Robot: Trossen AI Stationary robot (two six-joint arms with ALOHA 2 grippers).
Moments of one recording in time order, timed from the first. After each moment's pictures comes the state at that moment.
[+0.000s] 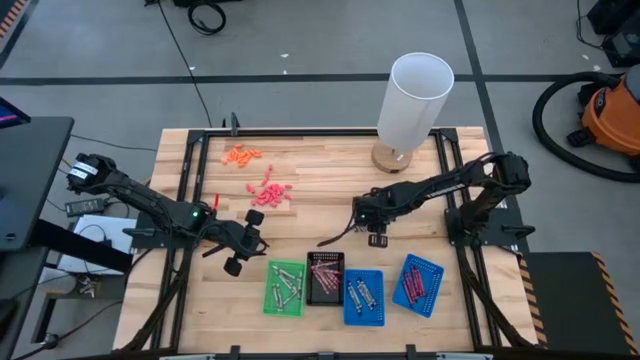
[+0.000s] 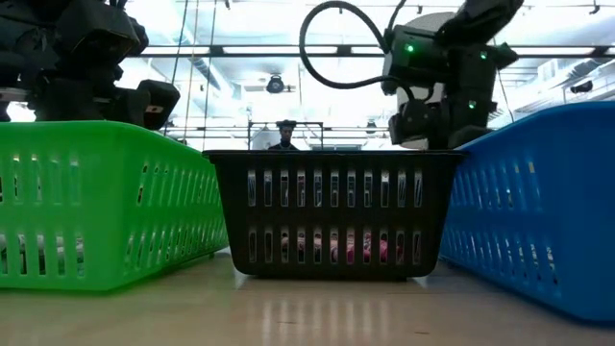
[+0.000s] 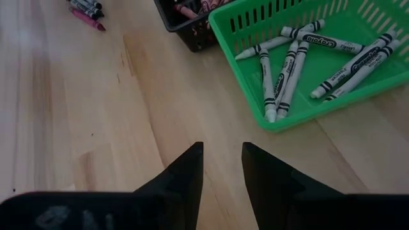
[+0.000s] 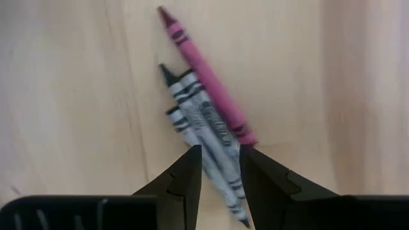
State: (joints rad) left arm -0.35 1.05 0.41 -0.09 -0.13 0.20; right arm 0.01 1.63 0.90 -0.61 0.07 0.11
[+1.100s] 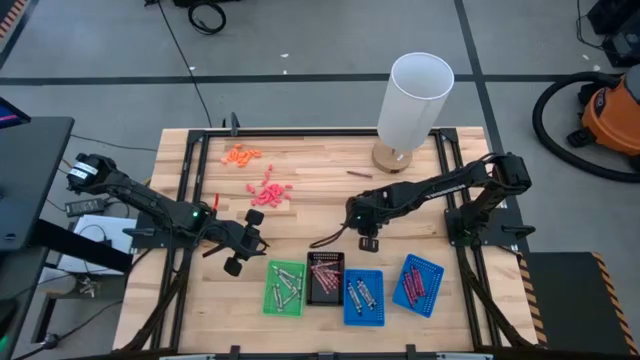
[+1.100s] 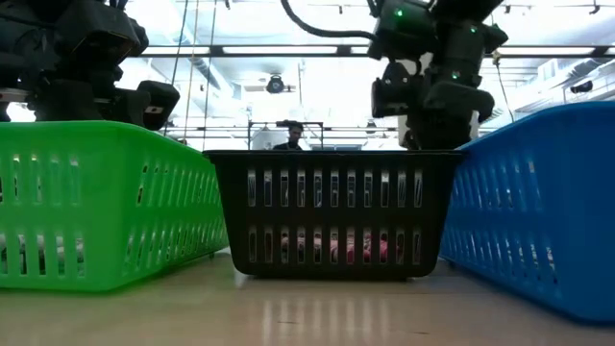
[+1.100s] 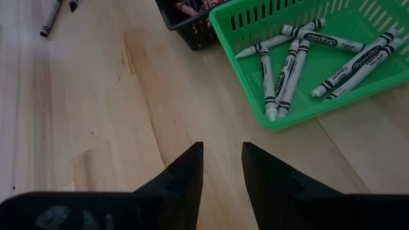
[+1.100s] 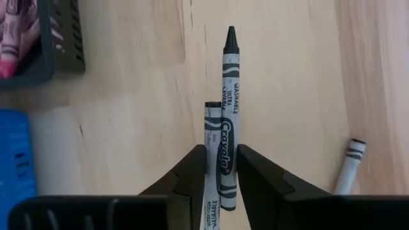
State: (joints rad) left arm -0.35 1.05 0.41 -0.10 -0.13 0.19; right arm 0.04 1.64 0.99 -0.58 0.00 0.19
